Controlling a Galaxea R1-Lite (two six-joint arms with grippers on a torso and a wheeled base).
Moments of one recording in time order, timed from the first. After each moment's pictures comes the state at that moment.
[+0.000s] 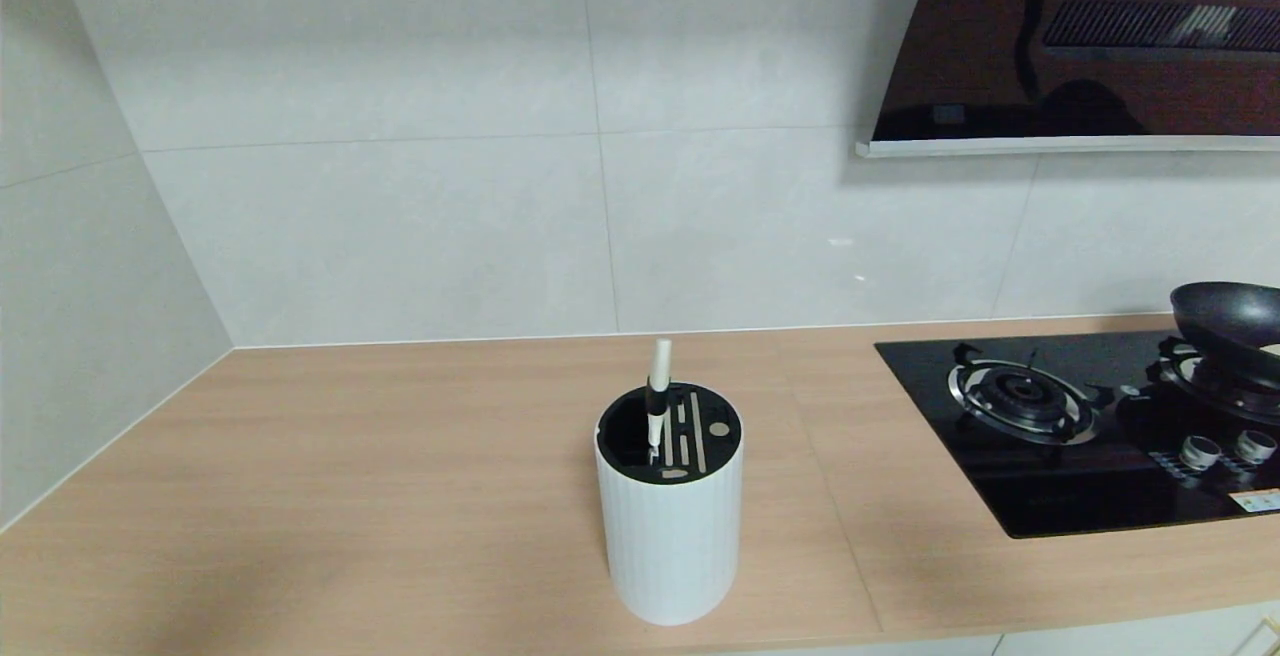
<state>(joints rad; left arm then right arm) -0.44 0.52 -0.53 -0.10 0.29 -0.11 0.37 0.62 -0.67 0.00 -0.14 0.07</state>
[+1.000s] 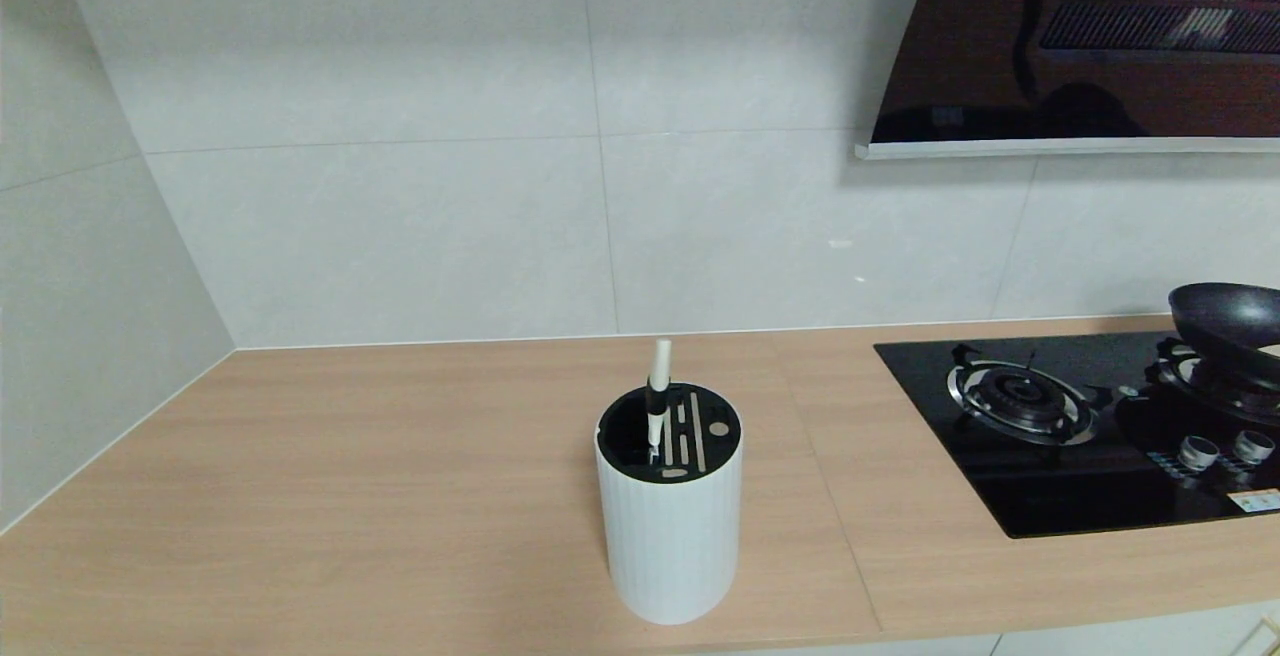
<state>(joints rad) -0.03 0.05 -0.37 0.12 0.31 -0.06 0.00 0.01 -0.45 0.37 -0.18 0.05</state>
